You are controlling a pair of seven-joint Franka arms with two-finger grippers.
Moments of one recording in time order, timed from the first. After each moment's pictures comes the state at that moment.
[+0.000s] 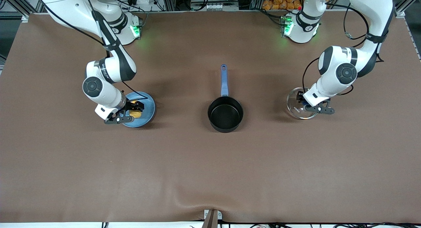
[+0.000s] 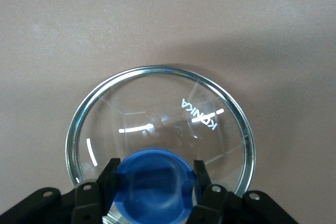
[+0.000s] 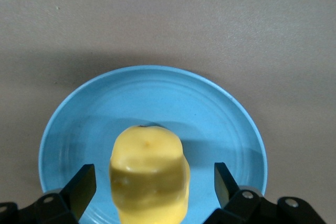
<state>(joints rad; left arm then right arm) 0.05 0.19 -0.19 -2.39 0.07 2.49 -0.02 0.20 0.34 0.03 -2.24 0.04 2.49 0.09</state>
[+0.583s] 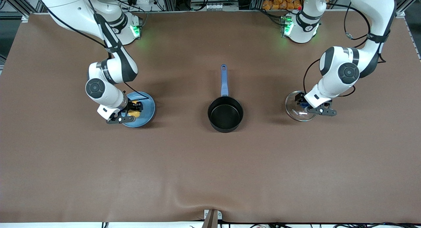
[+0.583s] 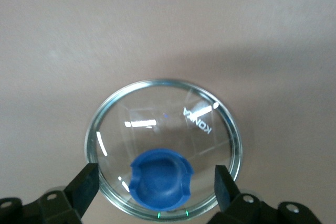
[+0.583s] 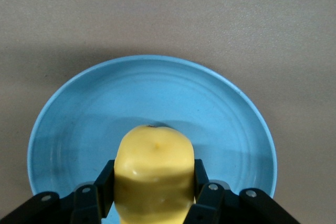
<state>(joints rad) 0.05 0.17 -0.19 -2.35 0.07 2.48 -0.02 0.20 0.35 0.03 -2.24 0.04 2.48 0.09</state>
